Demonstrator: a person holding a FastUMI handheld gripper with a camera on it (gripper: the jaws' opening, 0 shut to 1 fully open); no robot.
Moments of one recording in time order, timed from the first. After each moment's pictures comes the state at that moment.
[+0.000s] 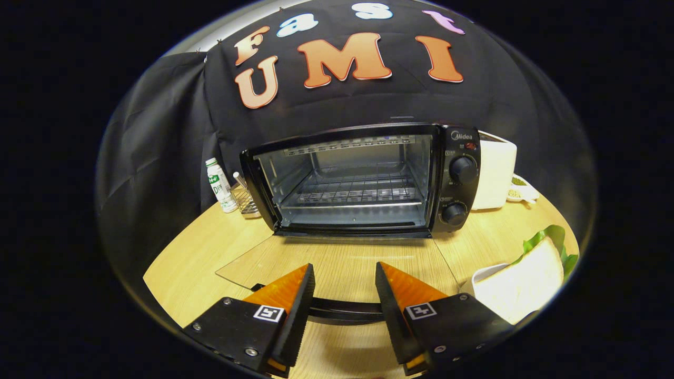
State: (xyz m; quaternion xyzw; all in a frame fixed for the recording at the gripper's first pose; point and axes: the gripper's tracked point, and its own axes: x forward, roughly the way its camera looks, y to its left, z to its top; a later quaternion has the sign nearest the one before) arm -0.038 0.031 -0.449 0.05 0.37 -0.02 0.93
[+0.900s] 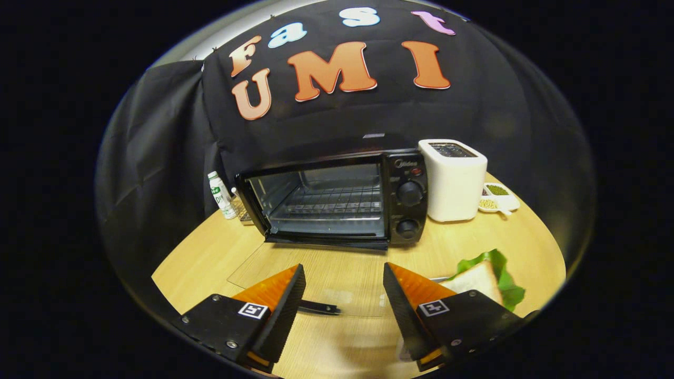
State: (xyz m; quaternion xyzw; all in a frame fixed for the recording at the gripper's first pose) arm -0.064 -0.048 -0.367 0.06 0.35 -0.02 0.94
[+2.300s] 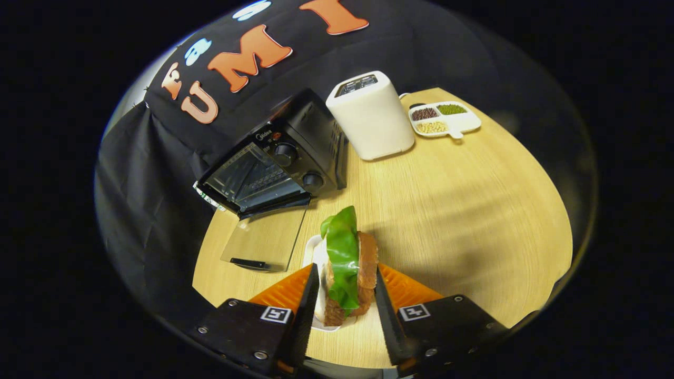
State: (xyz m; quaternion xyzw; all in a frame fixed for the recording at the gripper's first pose) arm -0.135 -0.175 -0.409 0.24 0.50 -0.02 0.83
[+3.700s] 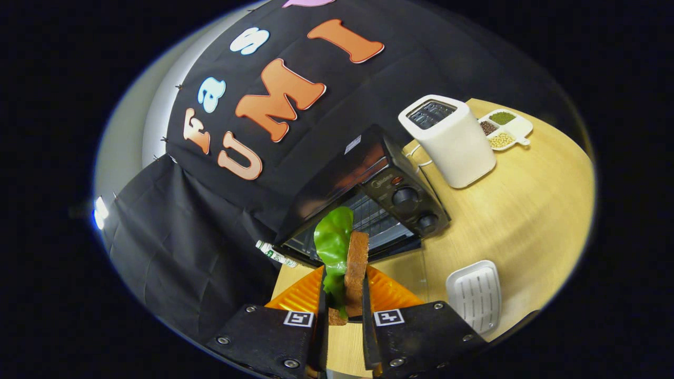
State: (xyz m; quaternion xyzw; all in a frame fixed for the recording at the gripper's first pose) arm -0.017 -0.036 -0.337 0.37 0.35 0.00 0.86
